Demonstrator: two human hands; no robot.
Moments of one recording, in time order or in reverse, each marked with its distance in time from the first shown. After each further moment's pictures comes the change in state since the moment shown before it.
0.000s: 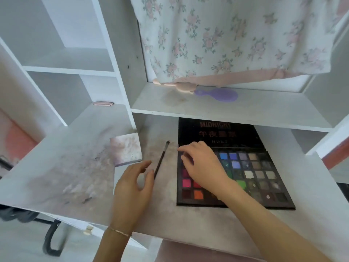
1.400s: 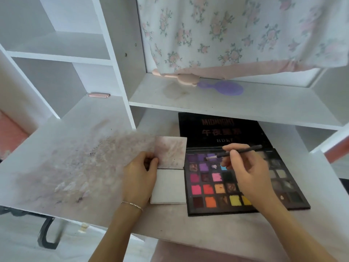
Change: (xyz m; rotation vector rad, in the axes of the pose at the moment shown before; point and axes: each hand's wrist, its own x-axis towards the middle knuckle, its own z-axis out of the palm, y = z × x) left_hand 0.030 -0.011 0.033 -0.055 0.001 -0.154; right_hand -0.051 0.028 -0.037 0.595 0.344 0.197
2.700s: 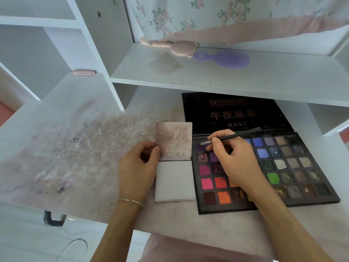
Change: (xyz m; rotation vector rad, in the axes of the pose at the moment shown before) left_hand -0.015 0.009 0.019 -0.130 0.012 -0.042; right_hand 0.013 0.026 0.013 -0.086 -0.146 0.163
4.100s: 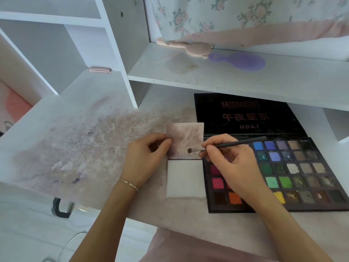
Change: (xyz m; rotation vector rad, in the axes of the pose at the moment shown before) left_hand 0.021 0.000 -0.017 -0.027 -0.206 0.024; right_hand -0.014 -0.031 0.017 0.242 -0.133 -0.060
